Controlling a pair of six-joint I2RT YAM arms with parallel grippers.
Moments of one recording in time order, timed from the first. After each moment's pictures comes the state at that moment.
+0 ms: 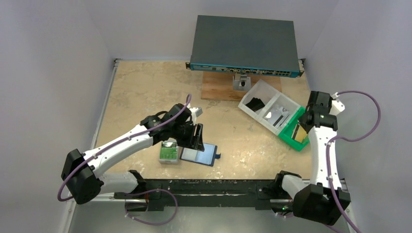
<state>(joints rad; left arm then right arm) -0.81 1.23 0.97 -0.70 0.28 -0.59 -0.24 1.04 0.99 -0.88 0.39 0.67</state>
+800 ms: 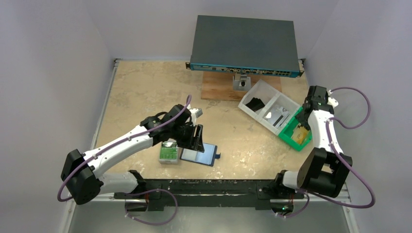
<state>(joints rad) -0.81 1.22 0.95 -0.68 0.30 -0.59 -0.32 1.32 1.00 -0.74 0.35 0.60</state>
